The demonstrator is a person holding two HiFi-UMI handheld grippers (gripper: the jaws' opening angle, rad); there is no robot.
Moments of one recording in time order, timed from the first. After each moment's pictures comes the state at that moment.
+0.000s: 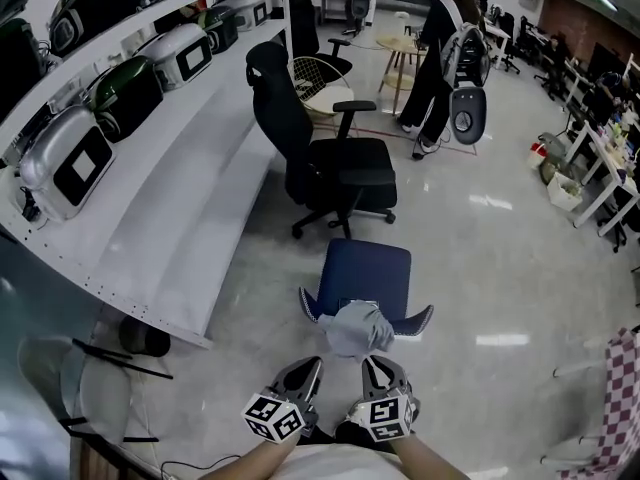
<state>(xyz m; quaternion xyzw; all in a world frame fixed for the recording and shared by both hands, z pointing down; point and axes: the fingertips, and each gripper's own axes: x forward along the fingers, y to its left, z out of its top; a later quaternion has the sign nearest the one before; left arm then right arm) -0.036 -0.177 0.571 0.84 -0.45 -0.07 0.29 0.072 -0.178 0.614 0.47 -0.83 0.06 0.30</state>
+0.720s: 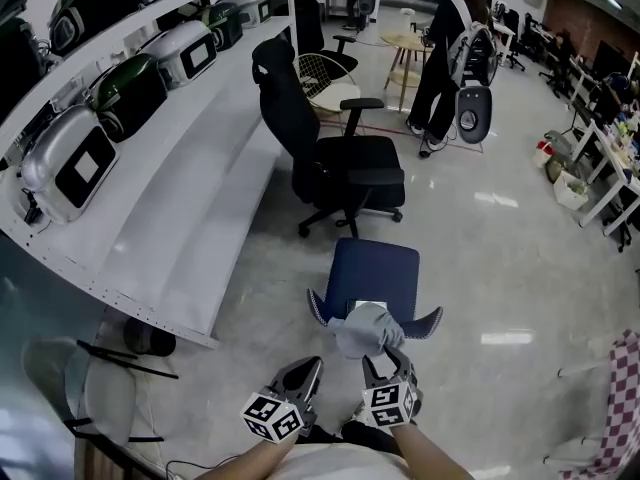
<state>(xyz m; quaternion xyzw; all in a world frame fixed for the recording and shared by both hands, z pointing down) -0.058 -0.186 0.576 0.84 -0.45 -0.06 0.29 0.069 -0.207 0.655 0.48 -0.81 0.08 0.34</state>
